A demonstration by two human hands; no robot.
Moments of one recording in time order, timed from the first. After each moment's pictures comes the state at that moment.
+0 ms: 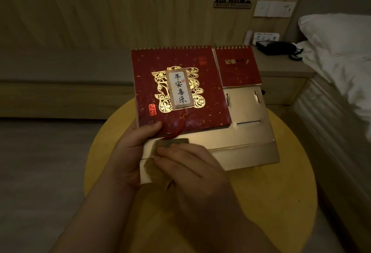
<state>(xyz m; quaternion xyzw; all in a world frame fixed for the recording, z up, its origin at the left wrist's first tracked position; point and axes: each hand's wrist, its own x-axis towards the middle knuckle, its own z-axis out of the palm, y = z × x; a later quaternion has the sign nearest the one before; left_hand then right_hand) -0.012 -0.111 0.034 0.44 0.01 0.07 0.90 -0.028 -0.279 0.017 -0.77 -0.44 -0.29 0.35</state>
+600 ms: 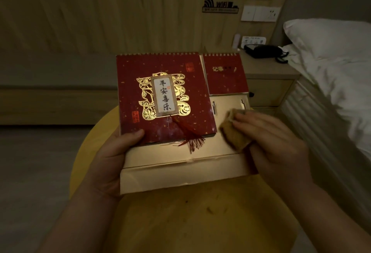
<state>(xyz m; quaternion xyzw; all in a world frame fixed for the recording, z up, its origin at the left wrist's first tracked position) -0.014 -0.103 0.030 0.45 0.03 0.05 0.89 0.046 -0.403 0.044 -0.83 -0.36 -0.34 0.25</state>
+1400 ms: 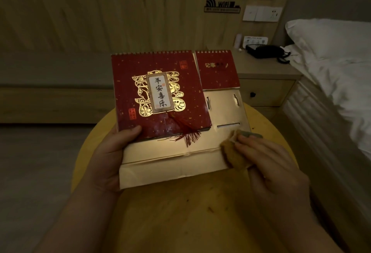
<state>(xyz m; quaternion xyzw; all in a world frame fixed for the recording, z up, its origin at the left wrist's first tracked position) -0.012 -0.096 0.025 0.46 0.05 0.09 0.88 0.001 -0.394 0.019 -0.85 -0.28 -0.33 0.29</state>
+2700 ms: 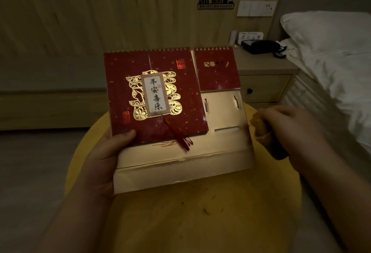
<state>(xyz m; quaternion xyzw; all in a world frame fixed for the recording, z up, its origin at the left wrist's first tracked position) -0.008 -0.099 0.022 0.47 0.03 0.08 0.88 0.071 -0.416 0.084 -0.80 0.06 0.01 0.60</state>
